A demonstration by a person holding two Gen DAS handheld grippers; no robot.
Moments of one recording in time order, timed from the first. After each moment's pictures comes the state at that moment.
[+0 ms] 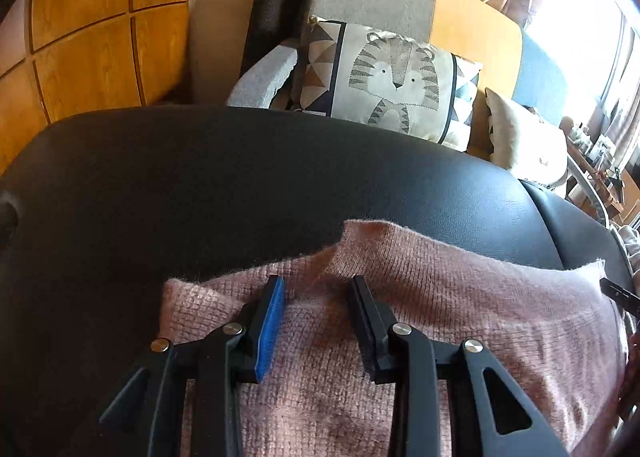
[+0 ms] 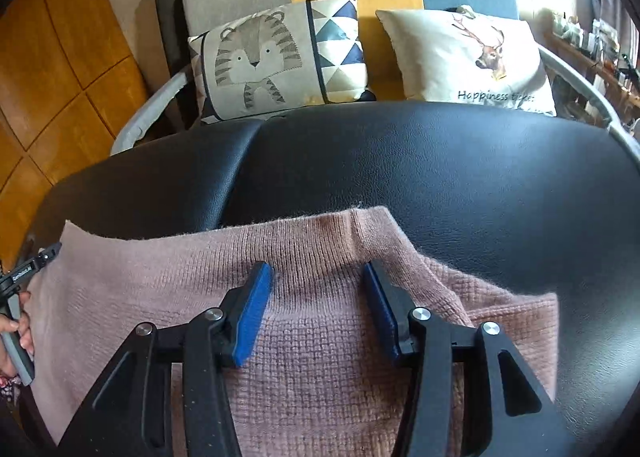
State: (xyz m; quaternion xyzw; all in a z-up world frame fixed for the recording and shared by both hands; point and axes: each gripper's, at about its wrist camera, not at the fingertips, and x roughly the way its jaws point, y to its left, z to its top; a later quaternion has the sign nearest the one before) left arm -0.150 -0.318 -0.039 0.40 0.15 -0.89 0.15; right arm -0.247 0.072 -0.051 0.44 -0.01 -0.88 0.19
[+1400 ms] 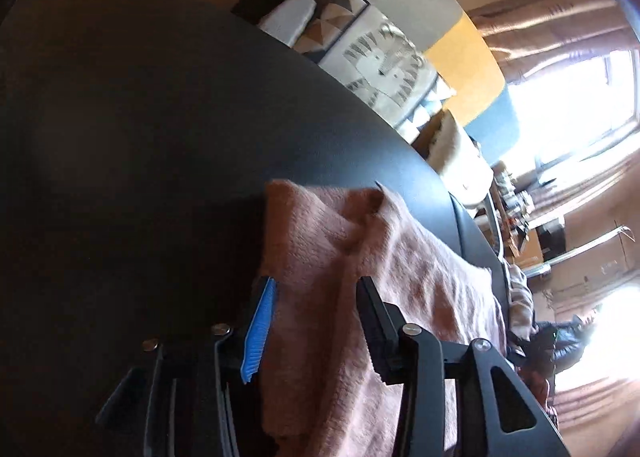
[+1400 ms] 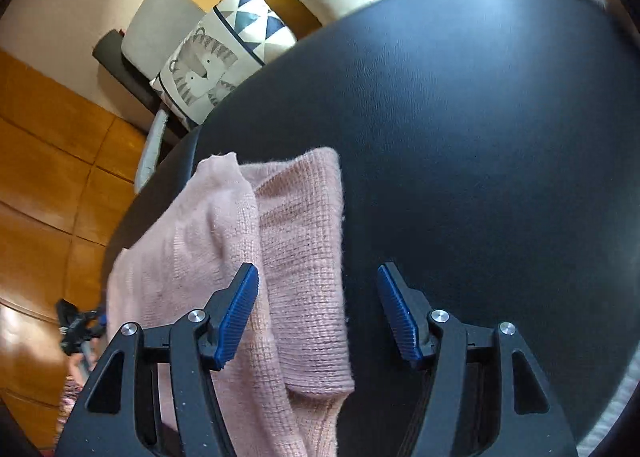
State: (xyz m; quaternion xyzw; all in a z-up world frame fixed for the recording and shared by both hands) left arm -0.068 -0.419 -0.050 0.43 0.39 -0.82 0.01; right arm -0.215 0.248 -0.083 0.53 -0.25 -0.78 0.21
